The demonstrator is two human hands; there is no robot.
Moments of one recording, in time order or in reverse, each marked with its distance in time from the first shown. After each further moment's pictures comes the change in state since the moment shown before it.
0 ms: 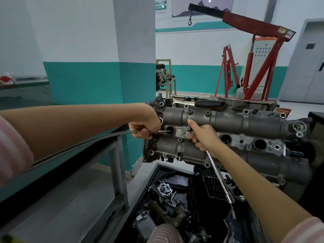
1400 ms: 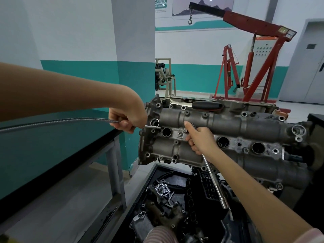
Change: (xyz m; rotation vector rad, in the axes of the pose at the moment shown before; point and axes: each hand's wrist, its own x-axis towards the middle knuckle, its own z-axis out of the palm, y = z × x) left_hand -0.041 -0.012 -0.021 0.305 0.056 -0.098; right_hand 0.001 0.004 0.003 -0.010 0.052 -0.056
